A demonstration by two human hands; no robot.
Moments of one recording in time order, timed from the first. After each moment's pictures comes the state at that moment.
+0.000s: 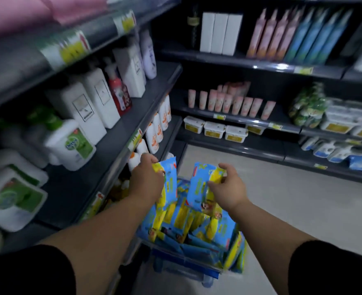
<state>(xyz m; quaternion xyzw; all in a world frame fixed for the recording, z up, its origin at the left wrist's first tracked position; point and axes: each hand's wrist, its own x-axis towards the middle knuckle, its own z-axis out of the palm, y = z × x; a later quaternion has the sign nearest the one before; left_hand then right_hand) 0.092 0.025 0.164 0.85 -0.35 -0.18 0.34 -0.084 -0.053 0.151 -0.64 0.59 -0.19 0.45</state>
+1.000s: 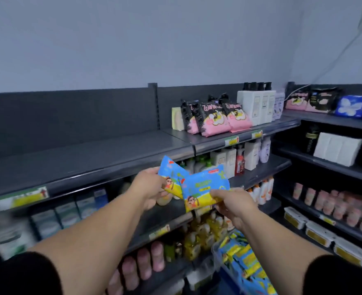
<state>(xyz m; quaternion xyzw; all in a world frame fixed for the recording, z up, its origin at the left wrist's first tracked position) -0.044 0.375 0.413 0.69 -0.04 -0.14 0.71 -0.121 0.195 0.371 -0.59 0.28 -0.14 0.74</state>
